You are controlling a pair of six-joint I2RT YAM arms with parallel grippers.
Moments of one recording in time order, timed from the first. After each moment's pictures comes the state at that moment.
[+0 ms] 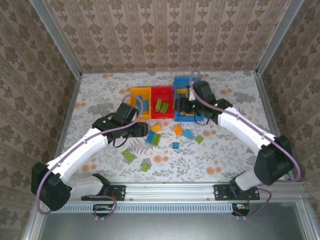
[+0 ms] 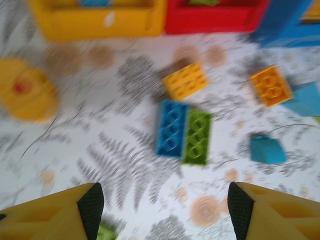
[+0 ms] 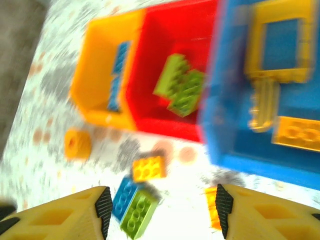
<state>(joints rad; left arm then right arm) -0.64 1.16 0.95 -0.82 -0.01 -0.56 0.54 1.46 1.18 -0.44 -0.14 0.48</state>
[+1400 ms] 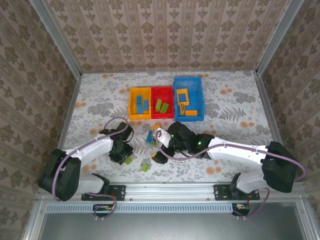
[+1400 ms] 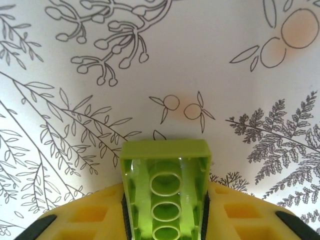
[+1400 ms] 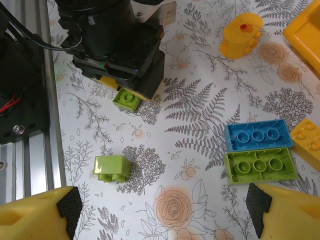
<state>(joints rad) -0.53 1.30 0.61 -0.80 0.06 -1.26 0.97 1.38 0.84 -0.14 -0.21 -0.07</state>
